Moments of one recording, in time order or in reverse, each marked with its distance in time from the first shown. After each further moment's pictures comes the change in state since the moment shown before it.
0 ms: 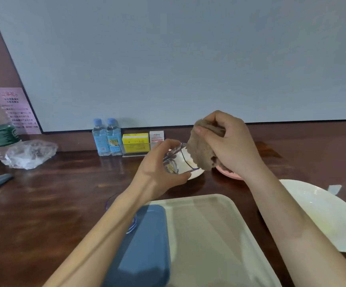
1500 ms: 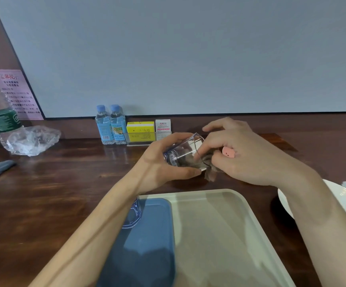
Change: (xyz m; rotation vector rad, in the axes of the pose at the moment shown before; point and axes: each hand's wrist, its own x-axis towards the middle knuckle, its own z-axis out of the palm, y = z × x) left_hand 0.005 -0.007 -0.016 -0.333 -0.229 -0.101; right_hand -0.009 0.002 -0.012 -0.476 -0.560 -0.063
